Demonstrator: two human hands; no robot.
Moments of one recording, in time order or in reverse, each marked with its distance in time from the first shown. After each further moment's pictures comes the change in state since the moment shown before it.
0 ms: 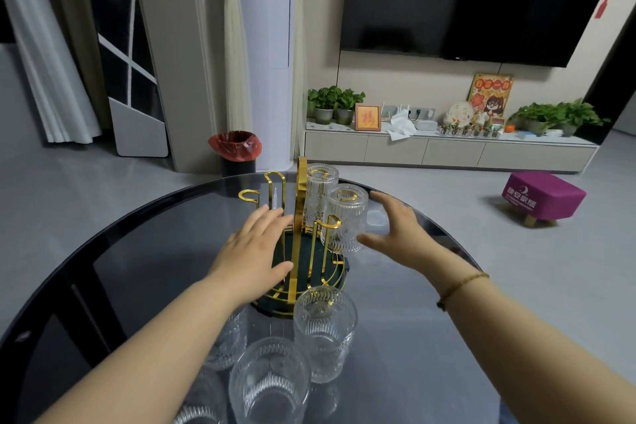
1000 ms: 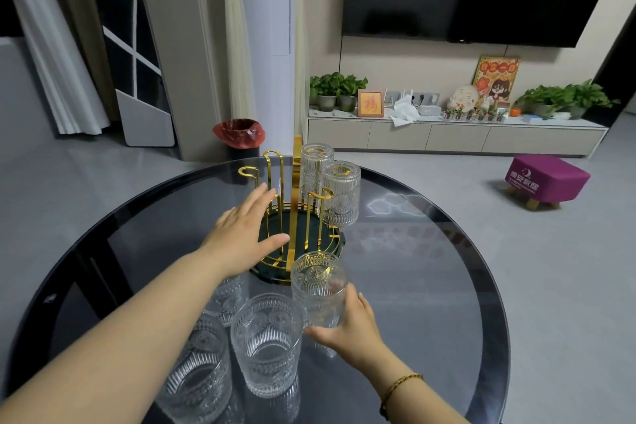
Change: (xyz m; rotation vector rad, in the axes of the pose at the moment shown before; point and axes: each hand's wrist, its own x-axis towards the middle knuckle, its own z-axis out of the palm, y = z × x) left_hand -0.024 -0.001 -0.003 -0.062 -0.052 -0.052; right_hand -0.119 0.007 0.119 0.321 -0.074 0.139
